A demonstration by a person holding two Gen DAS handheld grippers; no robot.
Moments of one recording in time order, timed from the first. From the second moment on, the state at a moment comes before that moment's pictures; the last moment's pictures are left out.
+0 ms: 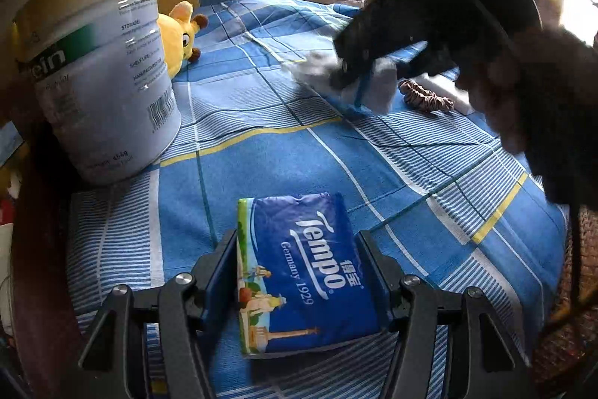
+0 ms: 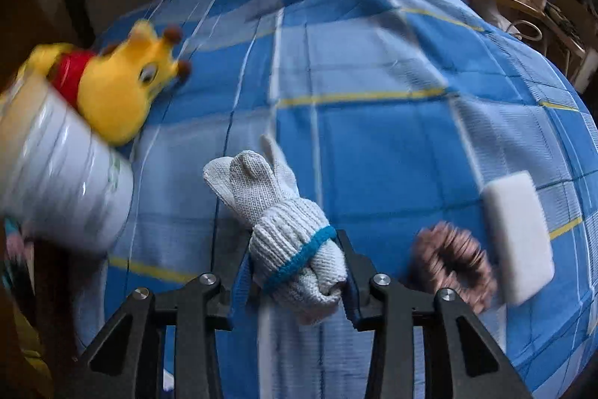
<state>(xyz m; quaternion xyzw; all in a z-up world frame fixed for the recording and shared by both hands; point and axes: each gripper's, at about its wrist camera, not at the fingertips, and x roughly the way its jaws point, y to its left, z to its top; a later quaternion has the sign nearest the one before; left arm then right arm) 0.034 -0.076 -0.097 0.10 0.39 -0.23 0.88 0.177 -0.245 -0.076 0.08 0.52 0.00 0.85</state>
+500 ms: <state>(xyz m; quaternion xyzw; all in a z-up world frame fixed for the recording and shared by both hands) 0.031 -0.072 -0.094 0.09 0.39 -0.22 0.89 0.176 -0.245 -0.089 0.07 0.53 -0.01 0.84</state>
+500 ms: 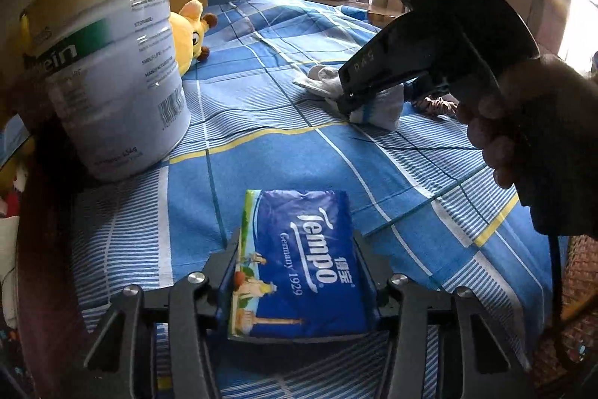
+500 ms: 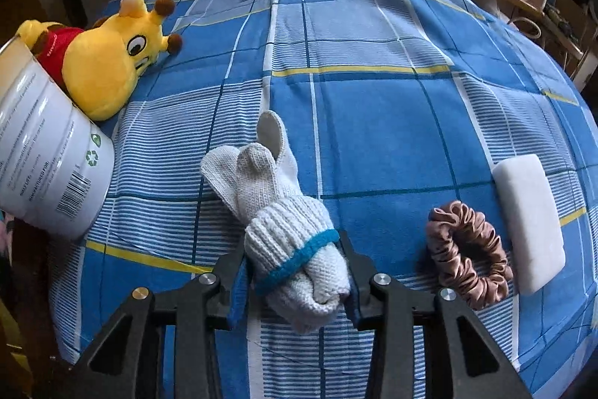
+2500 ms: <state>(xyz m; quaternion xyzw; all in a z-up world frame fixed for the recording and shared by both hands) -0.018 0.166 -0.003 -0.09 0.39 0.04 0.92 0.173 -0.228 -0.095 0.00 0.52 0.00 0.85</state>
